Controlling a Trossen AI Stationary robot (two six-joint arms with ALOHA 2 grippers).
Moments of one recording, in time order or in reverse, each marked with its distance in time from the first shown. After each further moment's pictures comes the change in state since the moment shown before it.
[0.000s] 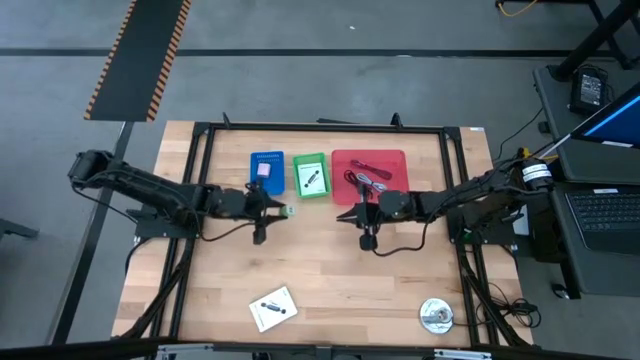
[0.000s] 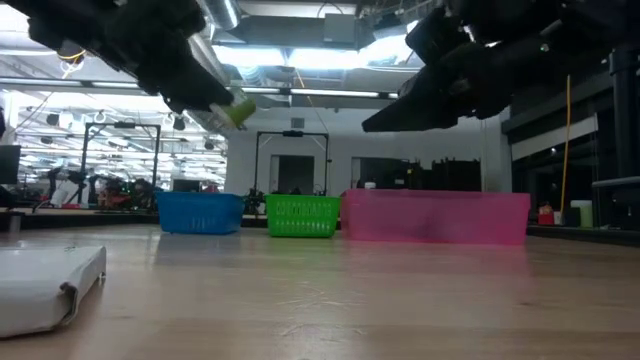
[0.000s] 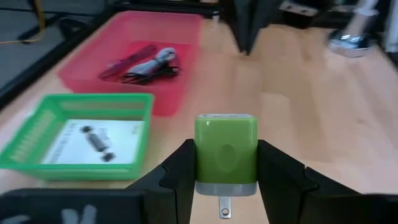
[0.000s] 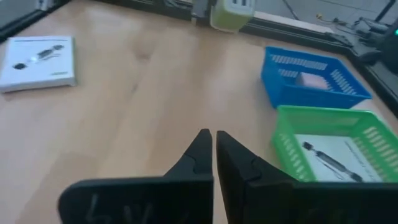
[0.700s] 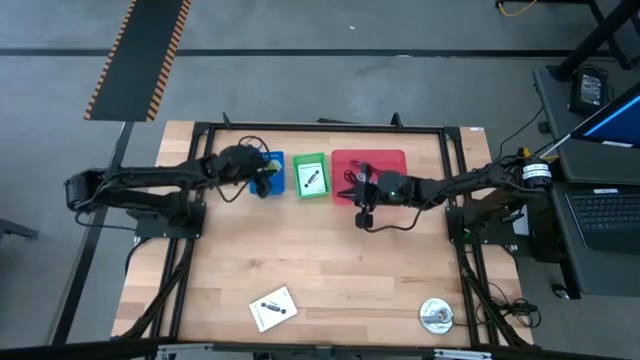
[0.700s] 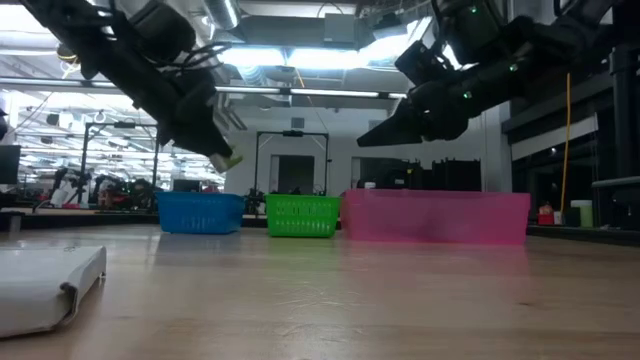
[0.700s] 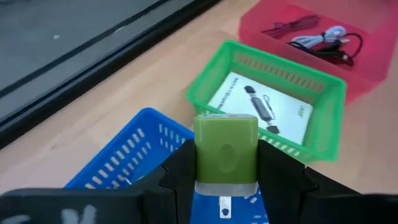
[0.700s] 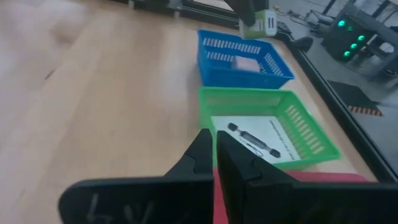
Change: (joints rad) left arm 0.555 0.000 0.000 -0.146 0.117 -0.034; right arm -0.179 0.000 0.000 0.000 0.000 -0.086
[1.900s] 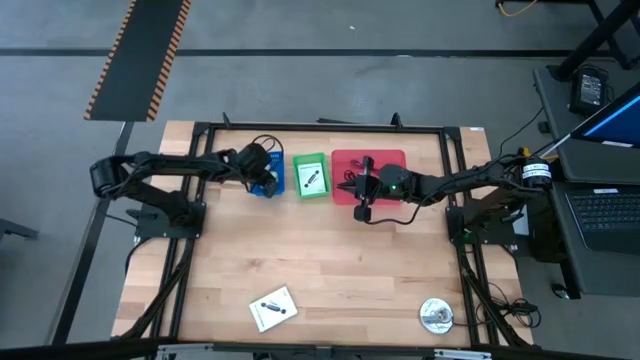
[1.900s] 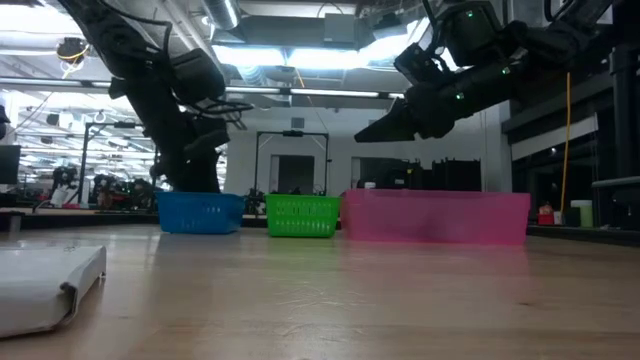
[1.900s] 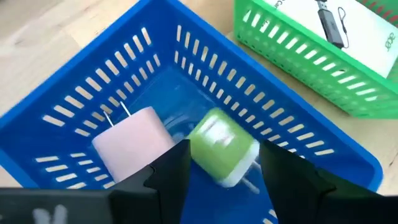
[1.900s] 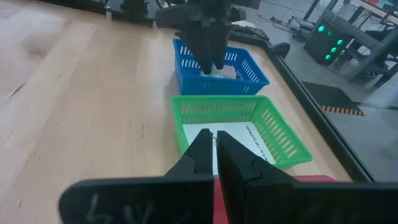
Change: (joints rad) left arm 0.091 0.293 0.097 -0.150 0.095 -0.114; right arm -0.058 0.000 0.000 0.048 -0.001 -0.005
